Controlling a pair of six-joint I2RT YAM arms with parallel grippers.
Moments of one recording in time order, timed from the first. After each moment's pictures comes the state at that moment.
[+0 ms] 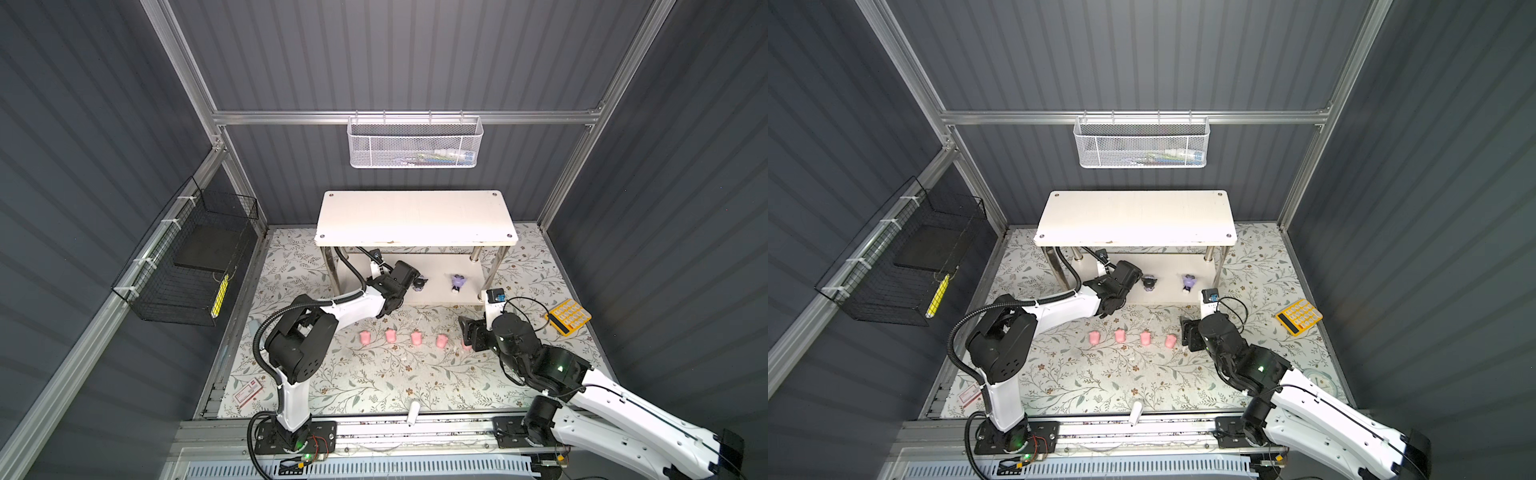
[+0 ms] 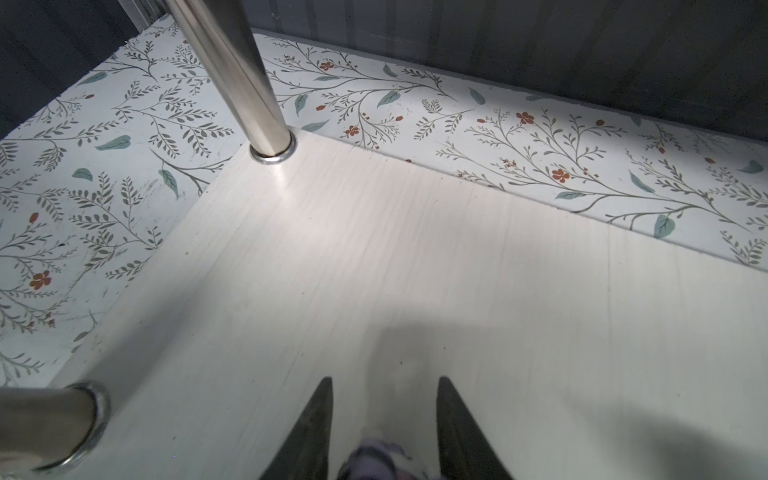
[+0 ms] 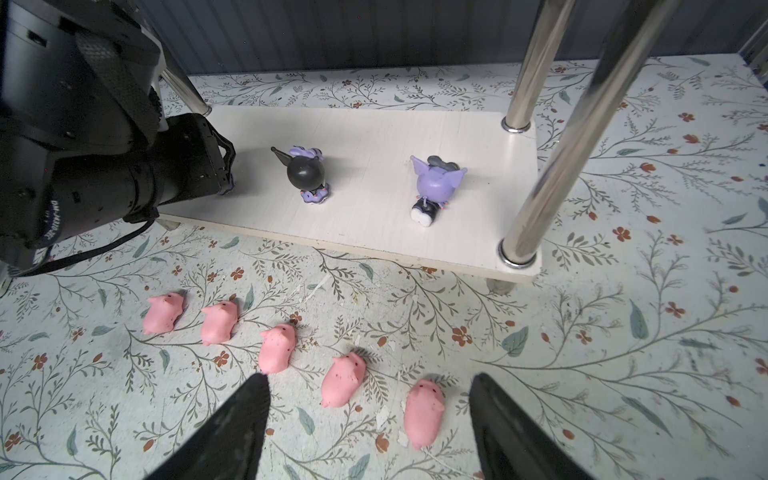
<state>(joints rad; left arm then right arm) -0.74 1.91 1.28 -0.28 -0.76 -0.77 0.85 0.74 0.62 -0.46 0.44 0.45</state>
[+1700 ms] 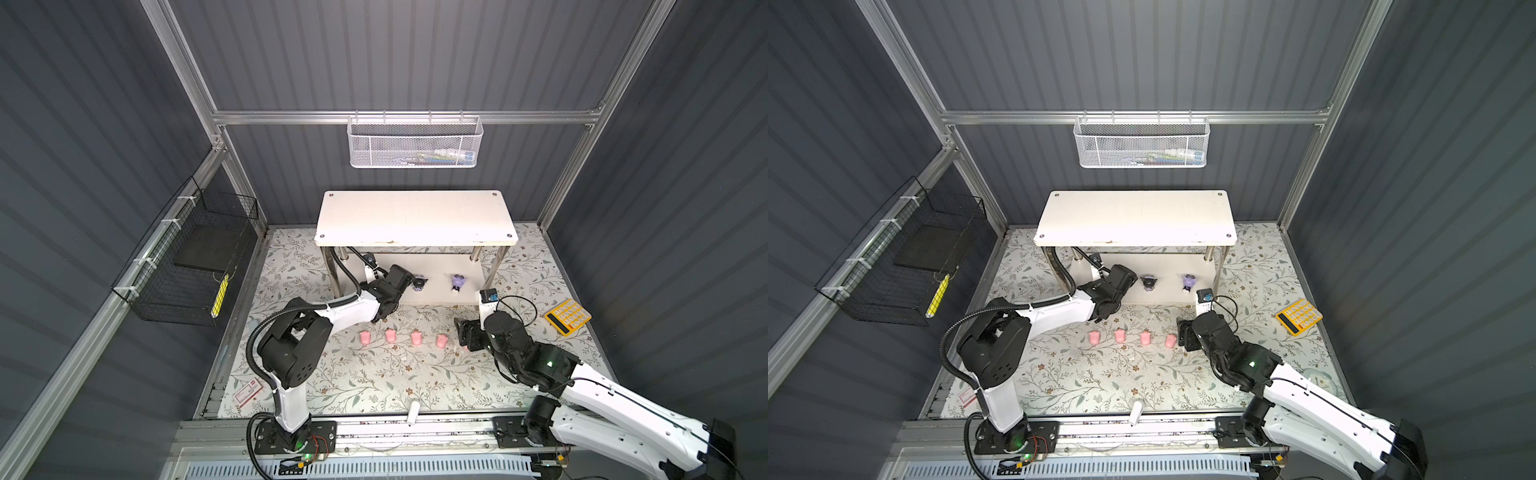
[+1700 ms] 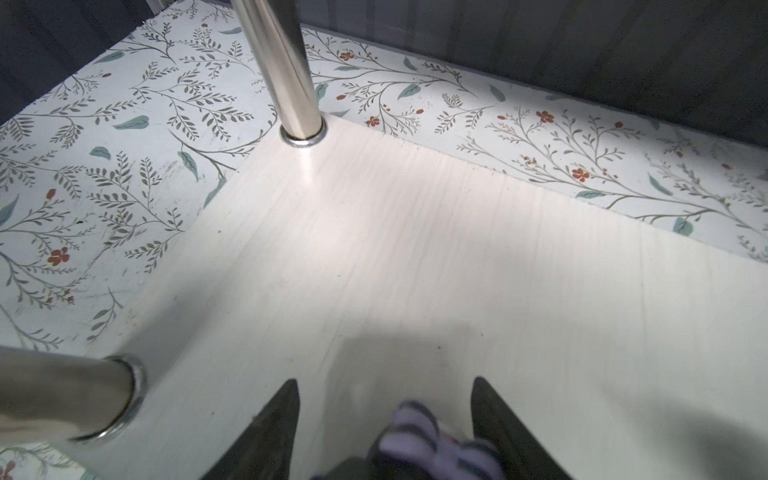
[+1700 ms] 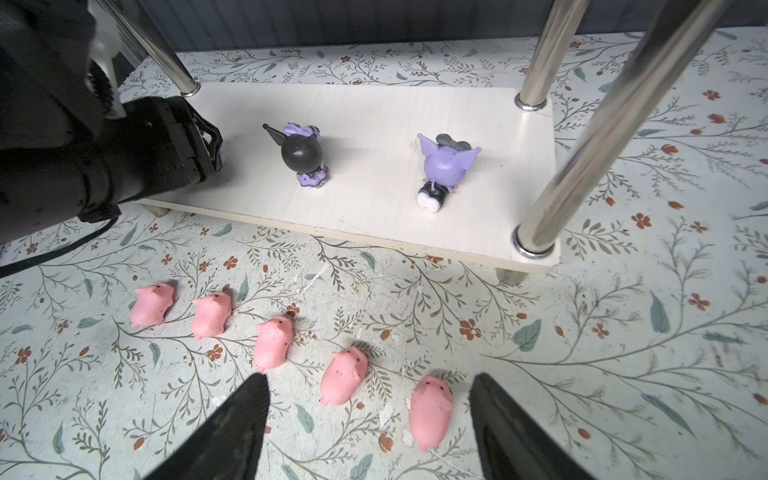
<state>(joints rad) -0.73 1.82 1.17 -0.24 -0.76 -0.80 0.84 0.81 0.61 -0.42 0.42 0.46</state>
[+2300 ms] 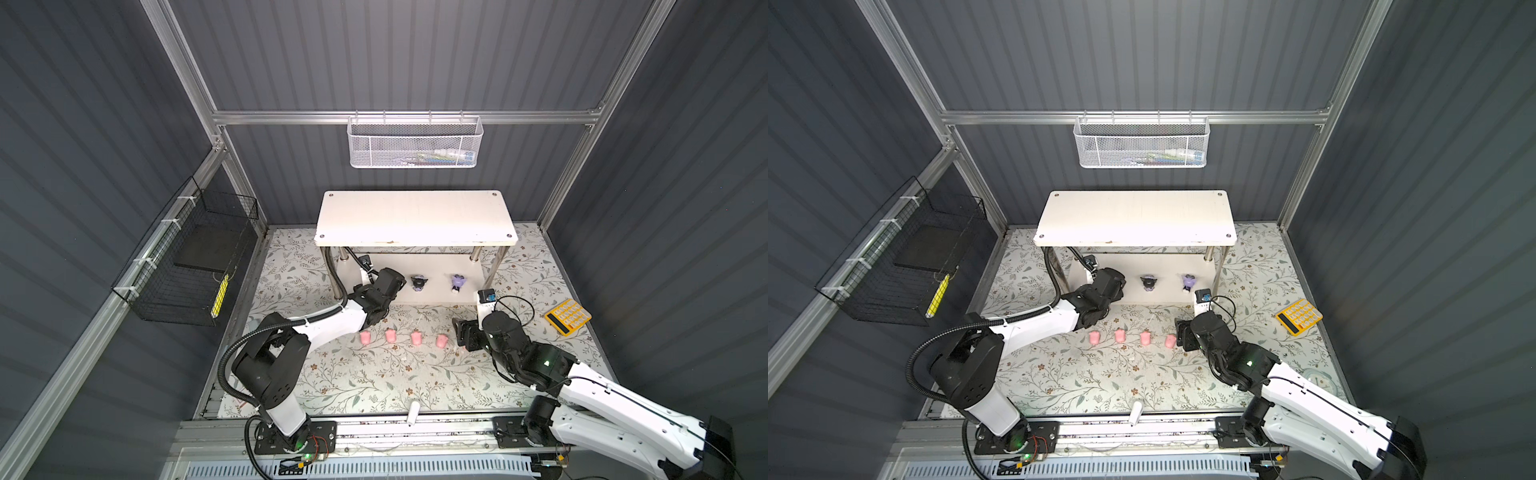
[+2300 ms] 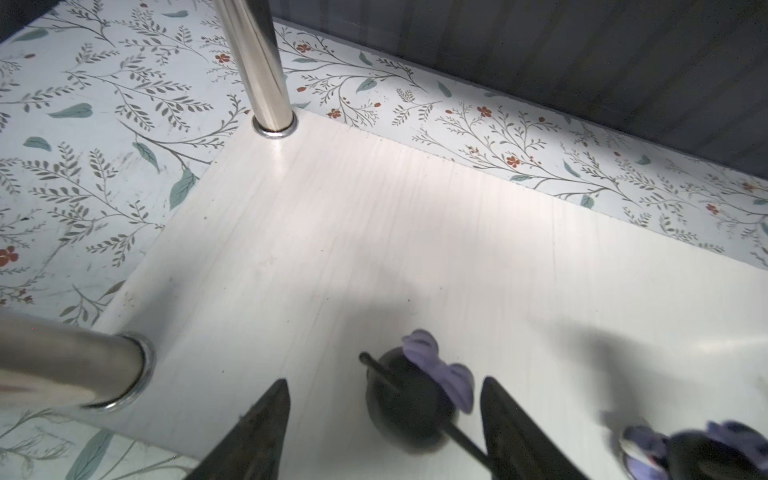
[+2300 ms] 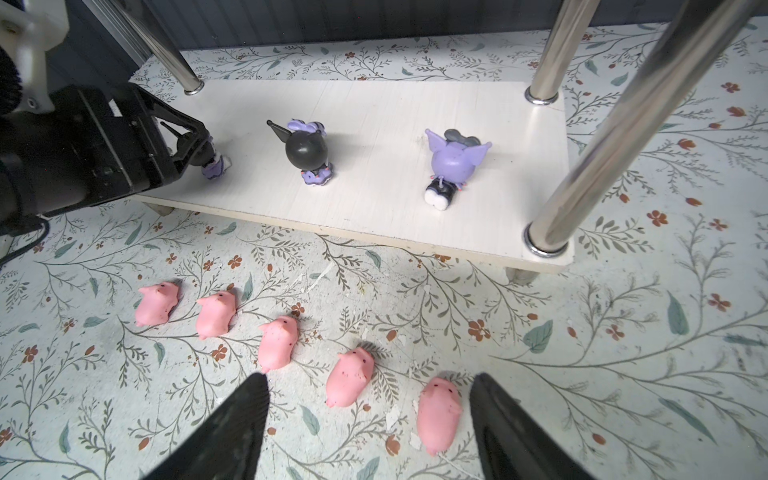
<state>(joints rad) -0.73 1.64 1.02 -0.15 -0.60 -0.74 0.84 0.82 0.59 -0.39 0.40 0.47</state>
